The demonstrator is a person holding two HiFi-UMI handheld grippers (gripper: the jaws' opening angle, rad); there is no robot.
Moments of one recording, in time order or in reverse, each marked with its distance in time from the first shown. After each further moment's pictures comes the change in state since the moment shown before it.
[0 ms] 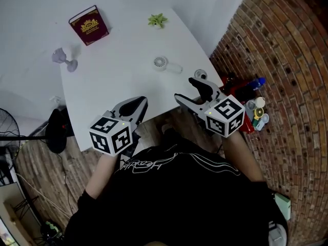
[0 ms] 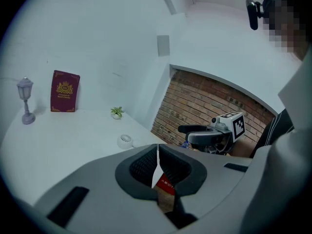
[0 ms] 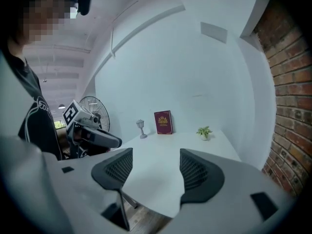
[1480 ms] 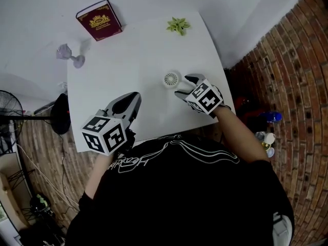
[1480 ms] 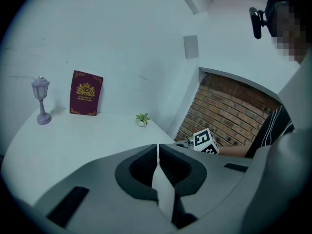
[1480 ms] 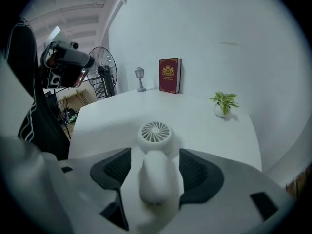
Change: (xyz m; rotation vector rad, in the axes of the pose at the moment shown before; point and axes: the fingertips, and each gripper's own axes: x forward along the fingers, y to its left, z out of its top) left arm 0.048 0.094 0.044 -0.136 -0.060 0.255; right arm 0.174 -0.130 -0.103 -0.299 0.480 0.191
